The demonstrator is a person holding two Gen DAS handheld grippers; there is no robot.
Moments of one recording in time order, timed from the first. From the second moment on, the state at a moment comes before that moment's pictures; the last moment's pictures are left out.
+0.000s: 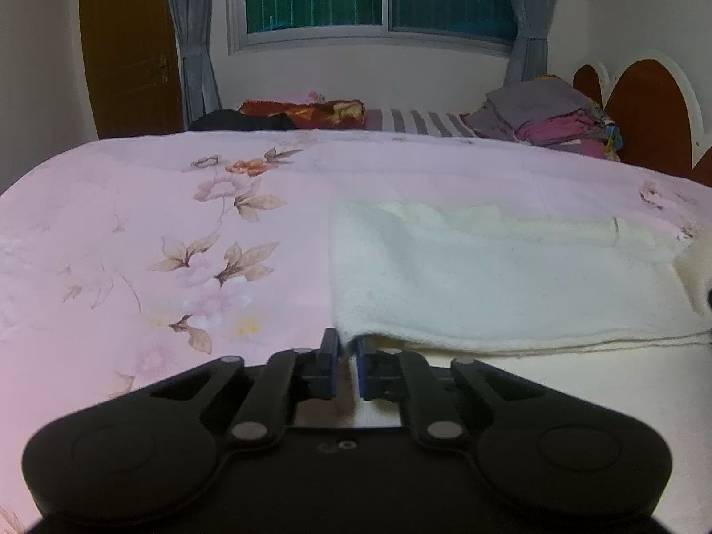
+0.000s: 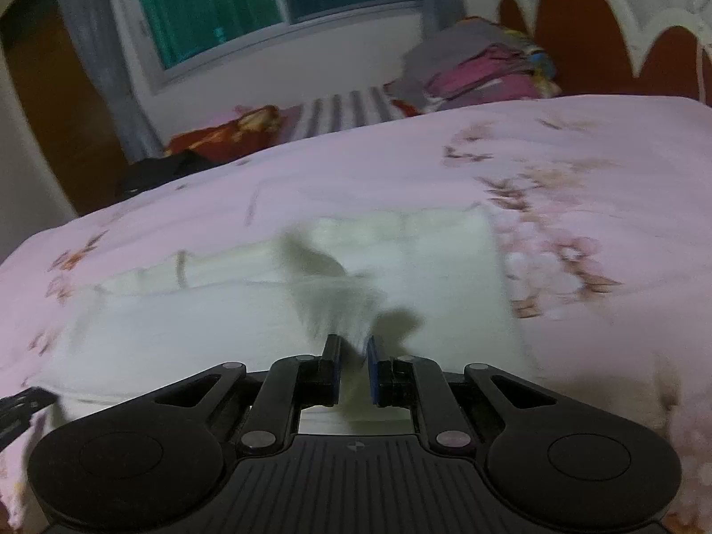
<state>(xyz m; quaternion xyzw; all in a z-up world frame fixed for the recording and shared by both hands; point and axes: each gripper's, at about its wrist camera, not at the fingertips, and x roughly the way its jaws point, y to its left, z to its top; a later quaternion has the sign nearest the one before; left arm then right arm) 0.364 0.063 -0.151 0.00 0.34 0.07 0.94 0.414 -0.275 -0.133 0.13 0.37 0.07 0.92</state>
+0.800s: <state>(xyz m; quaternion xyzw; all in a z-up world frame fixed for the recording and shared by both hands) 0.362 0.052 -0.157 0.05 0.34 0.06 0.94 0.419 -0.297 -0.132 0.18 0.35 0.05 0.92</state>
